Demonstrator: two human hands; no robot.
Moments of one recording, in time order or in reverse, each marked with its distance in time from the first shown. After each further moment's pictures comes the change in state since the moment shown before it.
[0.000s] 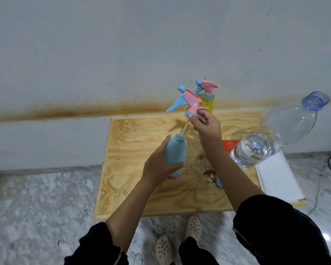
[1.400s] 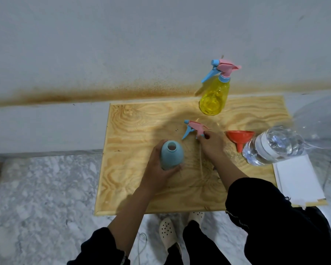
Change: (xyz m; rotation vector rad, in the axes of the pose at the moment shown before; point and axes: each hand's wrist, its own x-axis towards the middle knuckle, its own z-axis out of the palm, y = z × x) left_hand -0.002 -0.070 0.023 -0.226 0.063 -0.008; right_hand 0.030 0.137 -0.027 -0.739 0.060 0.423
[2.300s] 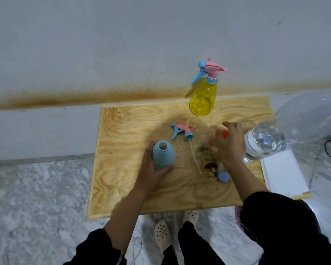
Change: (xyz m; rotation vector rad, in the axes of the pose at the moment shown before) left_hand -0.002 -0.004 0.006 -0.038 -0.004 -0.053; right_hand -0.016 0.018 -0.066 -0.283 0.425 -0.232
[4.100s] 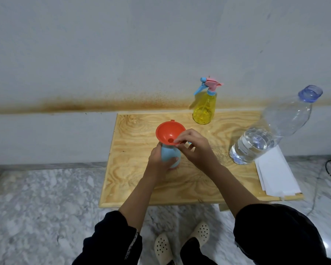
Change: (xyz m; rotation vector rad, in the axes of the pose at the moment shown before) left_hand -0.007 0.028 -0.008 0.085 0.013 -0.068; right_hand -0.080 -0.082 -0.032 0.491 -0.321 -0.721
